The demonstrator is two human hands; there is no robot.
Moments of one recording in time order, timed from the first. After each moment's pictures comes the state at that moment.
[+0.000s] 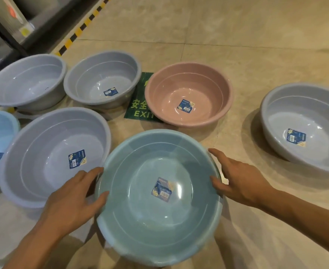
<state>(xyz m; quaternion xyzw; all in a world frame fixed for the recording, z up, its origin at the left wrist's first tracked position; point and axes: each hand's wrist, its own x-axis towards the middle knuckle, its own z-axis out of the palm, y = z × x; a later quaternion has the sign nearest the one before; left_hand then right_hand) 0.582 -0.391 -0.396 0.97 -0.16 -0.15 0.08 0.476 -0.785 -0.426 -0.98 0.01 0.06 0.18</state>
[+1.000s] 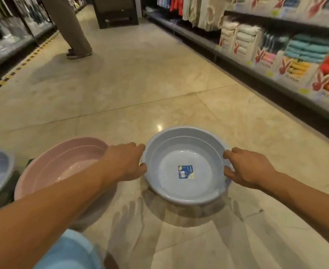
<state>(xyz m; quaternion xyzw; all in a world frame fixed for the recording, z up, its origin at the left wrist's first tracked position) 0.618 -0.887 -0.325 0.84 -0.53 -0.03 -0.14 0.356 -1.098 -0.368 -0.95 0.30 0.03 -0.05</state>
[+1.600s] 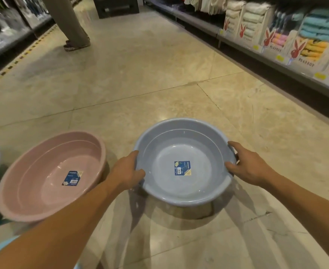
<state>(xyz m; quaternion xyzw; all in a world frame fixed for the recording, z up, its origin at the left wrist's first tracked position) 0.606 -0.906 -0.407 0.89 -0.37 -0.22 0.16 0.353 -1.144 -0.435 -0.88 0.39 -0.04 0.27</state>
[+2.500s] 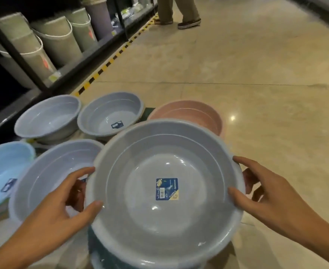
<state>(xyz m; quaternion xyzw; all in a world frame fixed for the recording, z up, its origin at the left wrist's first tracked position) 0.570 -0.429 -0.305 0.91 -0.15 -0.09 0.36 0.445 -0.833 -0.336 -0.92 0.11 -0.04 0.38</state>
